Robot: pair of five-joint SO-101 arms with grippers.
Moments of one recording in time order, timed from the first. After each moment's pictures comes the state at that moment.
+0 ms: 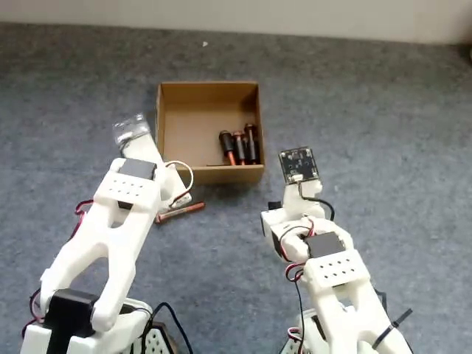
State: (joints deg) left arm 5.4 -15.1 40.2 61.2 48.0; right arm -21.7 -47.6 70.0 38.6 0.5
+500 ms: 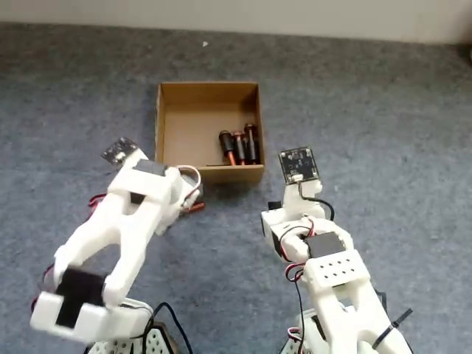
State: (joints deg) left arm 7.2 -3.9 40.1 59.4 68.0; right arm -21.7 -47.6 70.0 38.6 0.5
